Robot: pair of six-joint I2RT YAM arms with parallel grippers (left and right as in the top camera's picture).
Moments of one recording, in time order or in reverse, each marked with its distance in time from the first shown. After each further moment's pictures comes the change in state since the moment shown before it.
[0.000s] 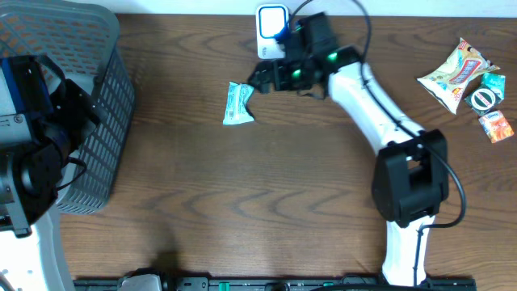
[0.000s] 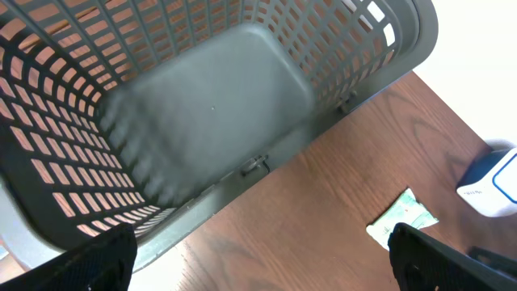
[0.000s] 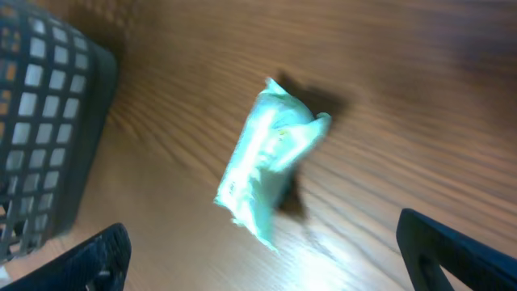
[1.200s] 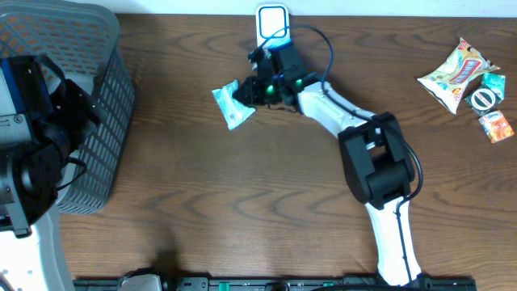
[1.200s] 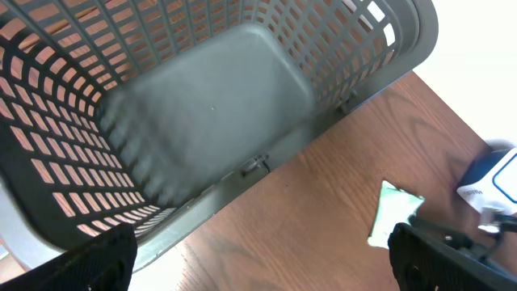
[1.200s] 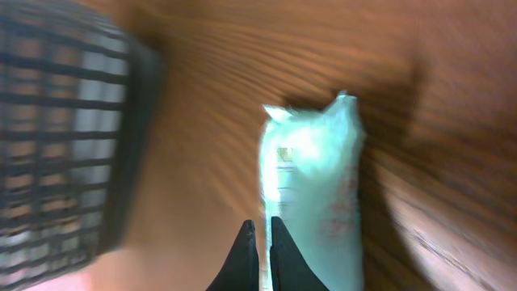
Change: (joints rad) left arm 0.000 0.000 0.000 0.000 0.000 0.000; right arm 0.049 0.214 -0.050 0.402 -0.227 0.212
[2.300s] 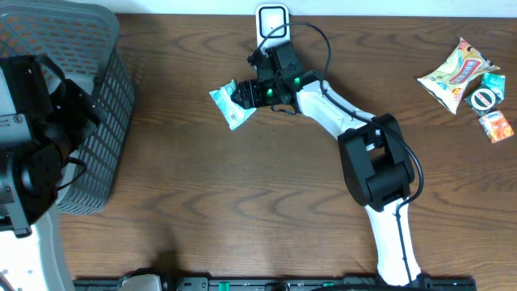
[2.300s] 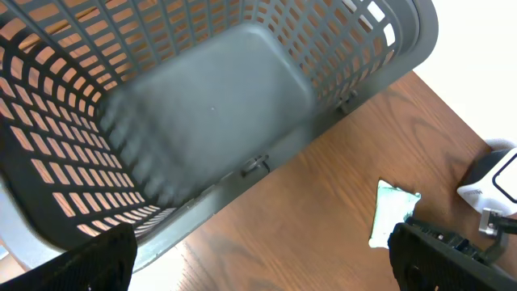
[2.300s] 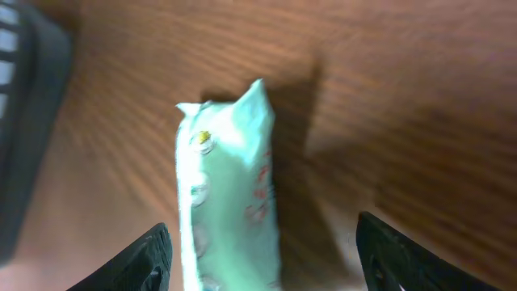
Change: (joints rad) left arm 0.000 0.000 0.000 0.000 0.000 0.000; right arm 0.029 -0.011 0.021 -0.139 0.255 -0.198
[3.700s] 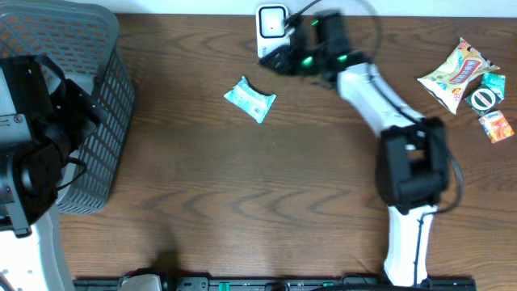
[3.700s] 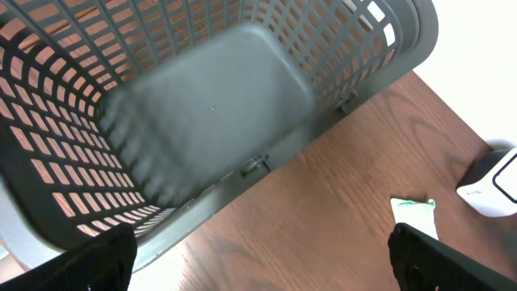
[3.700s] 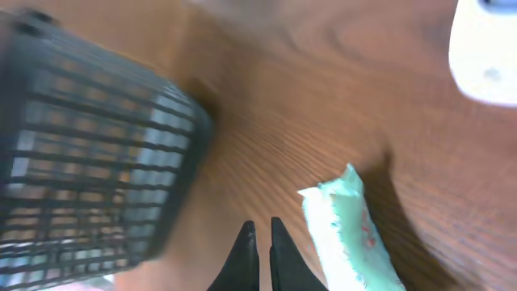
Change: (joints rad) left arm 0.000 0.000 0.000 0.000 0.000 0.000; right arm -0.197 -0.138 0.011 0.083 -0.373 0.135
